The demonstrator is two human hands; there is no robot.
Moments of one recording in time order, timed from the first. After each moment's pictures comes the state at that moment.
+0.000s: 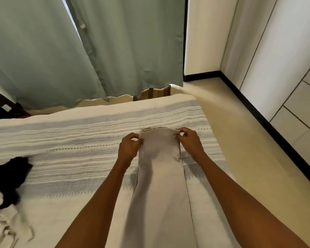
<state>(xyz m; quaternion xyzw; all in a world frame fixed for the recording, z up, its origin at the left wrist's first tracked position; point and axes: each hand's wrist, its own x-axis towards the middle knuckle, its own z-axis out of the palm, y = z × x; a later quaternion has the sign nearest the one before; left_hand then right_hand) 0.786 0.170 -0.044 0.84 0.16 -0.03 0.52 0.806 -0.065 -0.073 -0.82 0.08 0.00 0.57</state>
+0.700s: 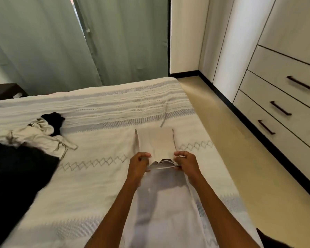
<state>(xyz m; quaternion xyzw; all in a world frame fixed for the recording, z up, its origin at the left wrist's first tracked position) 0.345 0.162 -0.070 0.74 0.16 -0.06 0.65 0.339 -0.039 -0.084 -0.69 0.21 0.05 0.69</state>
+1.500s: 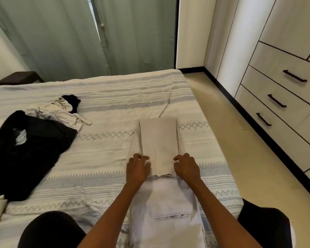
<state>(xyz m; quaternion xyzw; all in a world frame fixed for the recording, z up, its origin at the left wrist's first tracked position) 0.195 0.192 -0.125 0.97 -0.02 0.06 0.22 0.191 -0.031 -0.116 -0.96 0.04 0.03 0.27</state>
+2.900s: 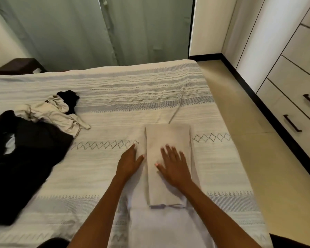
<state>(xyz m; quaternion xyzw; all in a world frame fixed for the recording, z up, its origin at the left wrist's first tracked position) 0.344 0.253 -0.139 0.95 0.05 -0.05 0.30 0.322 0.032 -0.153 -0.98 -0.14 -0.01 0.15</state>
